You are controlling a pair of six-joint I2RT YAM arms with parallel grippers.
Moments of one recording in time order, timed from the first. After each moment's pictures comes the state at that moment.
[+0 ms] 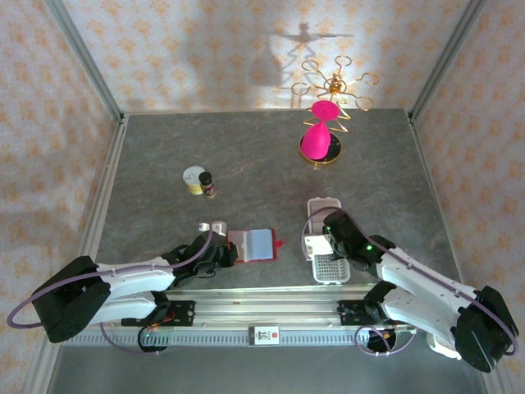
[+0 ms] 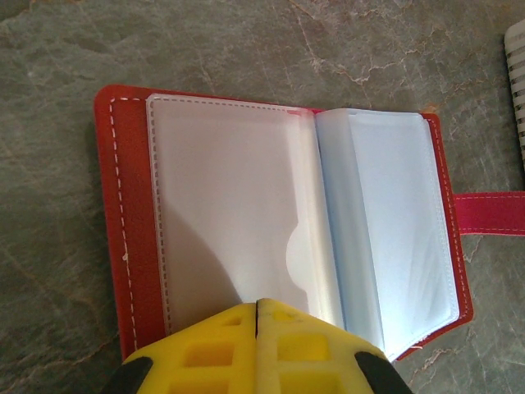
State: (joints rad) left arm -0.80 1.14 0.21 0.17 -0.05 -0.91; right arm 0.67 0.91 0.44 -0.46 0.22 -1.21
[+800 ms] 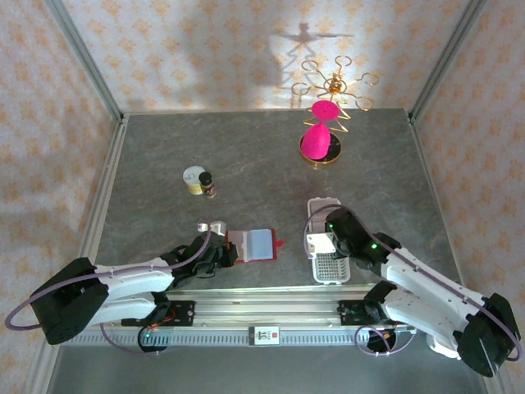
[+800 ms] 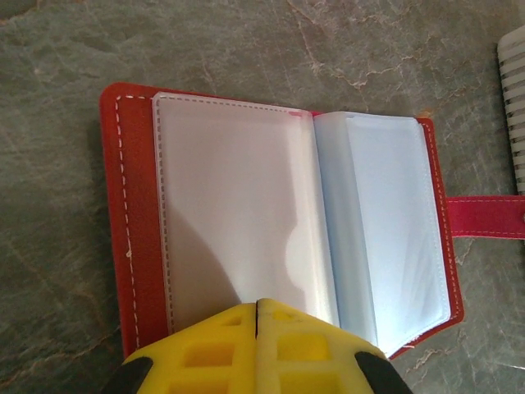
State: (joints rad) left arm -0.80 1.12 0.20 0.17 -0.05 -0.93; right arm 0.67 0.86 0.52 -0.59 0.21 -1.19
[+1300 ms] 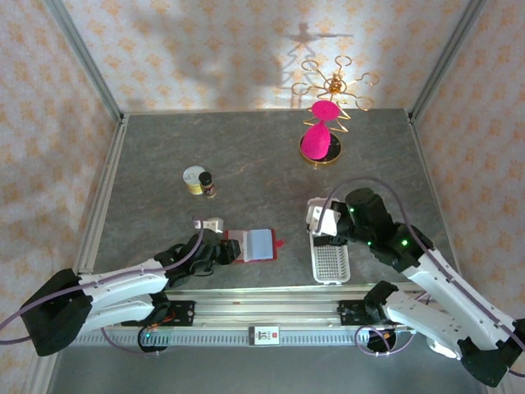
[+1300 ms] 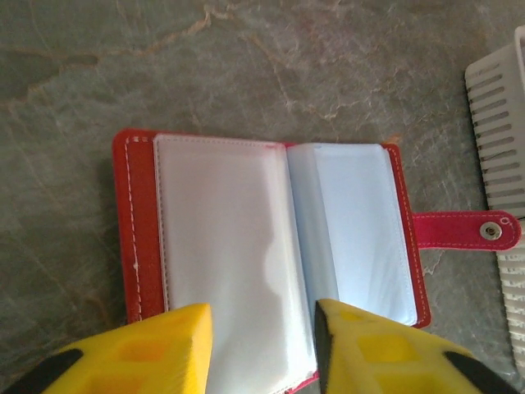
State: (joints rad) left arm -0.80 1.00 0.25 0.02 -0.10 -0.91; right arm 0.67 0.76 0.84 -0.69 -0.12 -0.71
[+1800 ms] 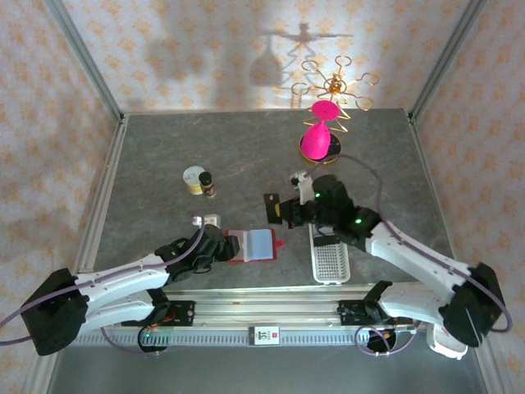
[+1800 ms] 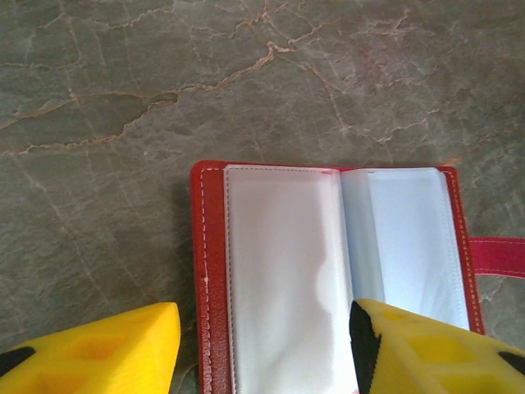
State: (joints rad) left arm -0.80 1.02 0.34 -0.17 -0.20 -0.89; right arm 0.74 1.13 0.76 -0.21 -0.29 0.51
